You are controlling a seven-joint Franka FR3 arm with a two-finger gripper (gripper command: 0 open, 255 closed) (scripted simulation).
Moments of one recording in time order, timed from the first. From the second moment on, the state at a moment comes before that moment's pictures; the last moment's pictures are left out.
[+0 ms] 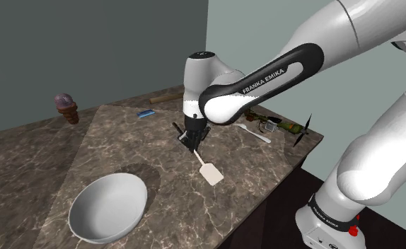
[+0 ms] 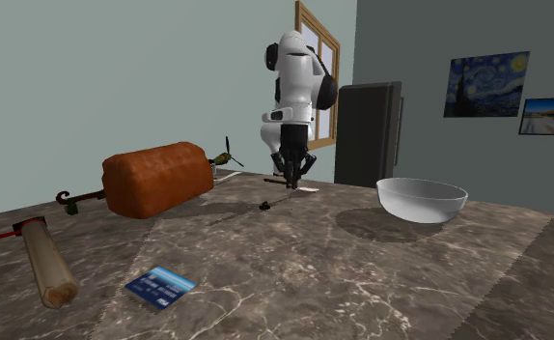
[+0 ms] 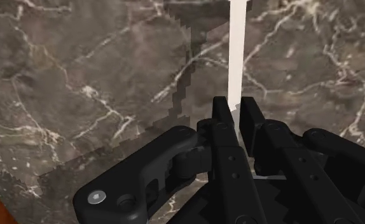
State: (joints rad) arm 0.02 -0.11 0.47 -2.36 0.02 2.32 0.53
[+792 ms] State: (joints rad) arm 0.03 -0.20 0.45 -2.27 0.07 2.14 0.49
